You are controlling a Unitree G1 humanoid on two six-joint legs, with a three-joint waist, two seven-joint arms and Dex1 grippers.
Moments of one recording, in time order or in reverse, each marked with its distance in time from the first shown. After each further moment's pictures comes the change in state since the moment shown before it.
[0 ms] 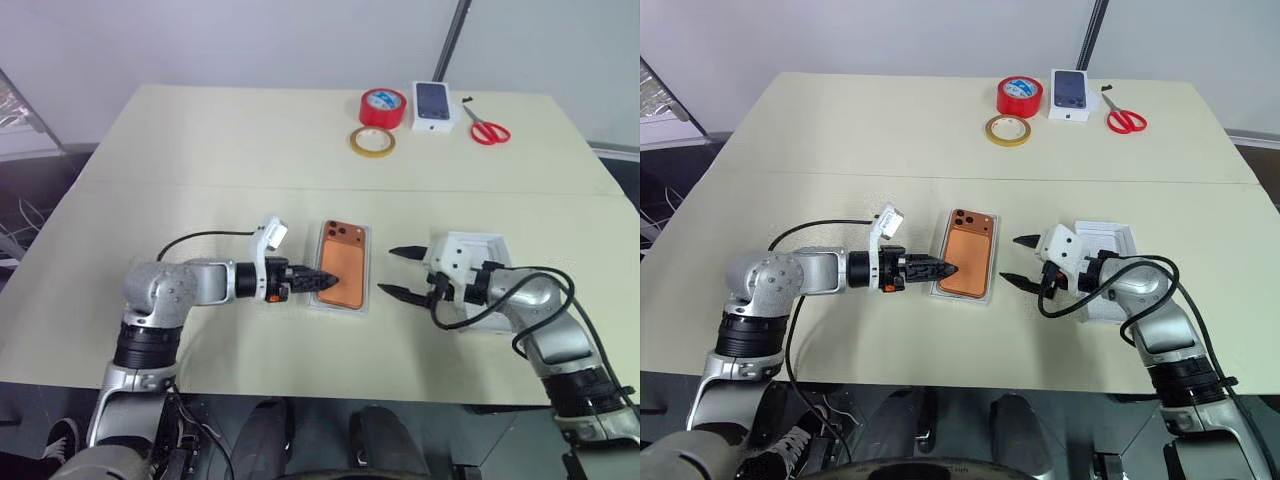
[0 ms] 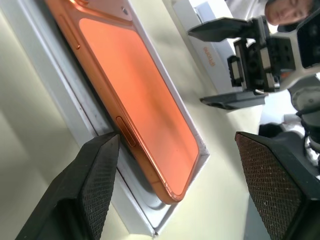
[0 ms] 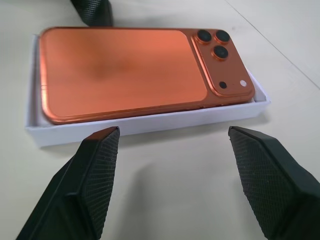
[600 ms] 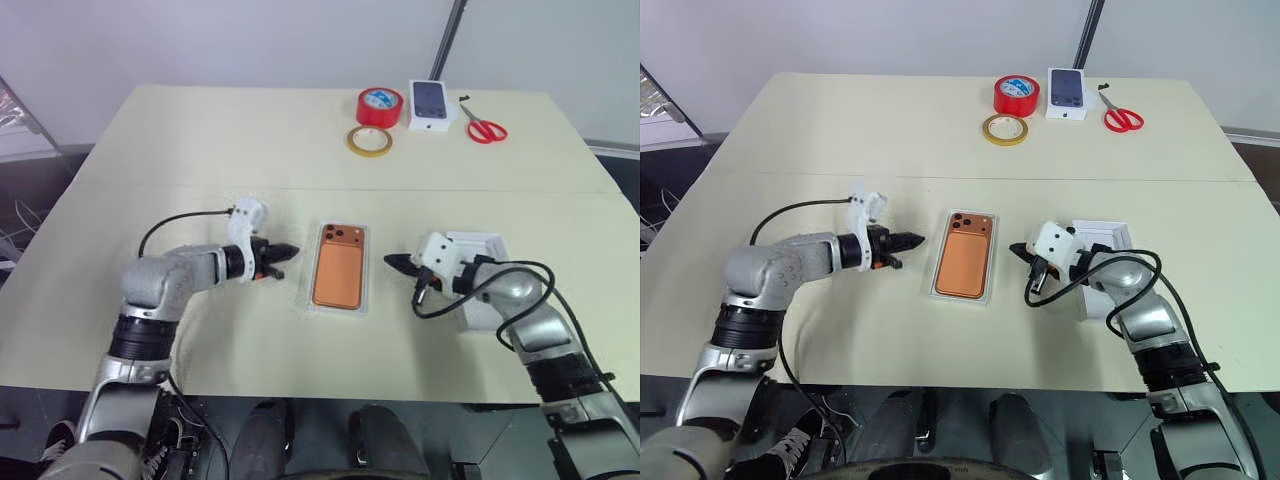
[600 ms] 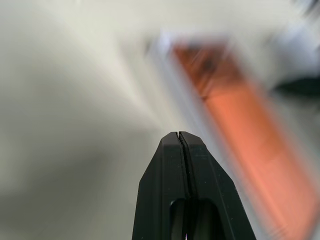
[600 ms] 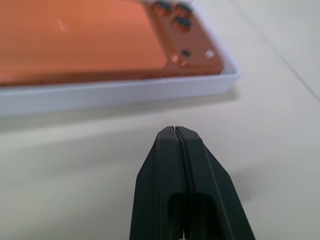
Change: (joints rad) left arm -0.005 0.113 -0.161 0.088 0.275 -0.287 -0.024; right arm -0.056 0.021 0.076 0.133 -0.192 -0.119 -0.091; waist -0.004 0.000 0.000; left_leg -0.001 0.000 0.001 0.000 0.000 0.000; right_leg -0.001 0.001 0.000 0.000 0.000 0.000
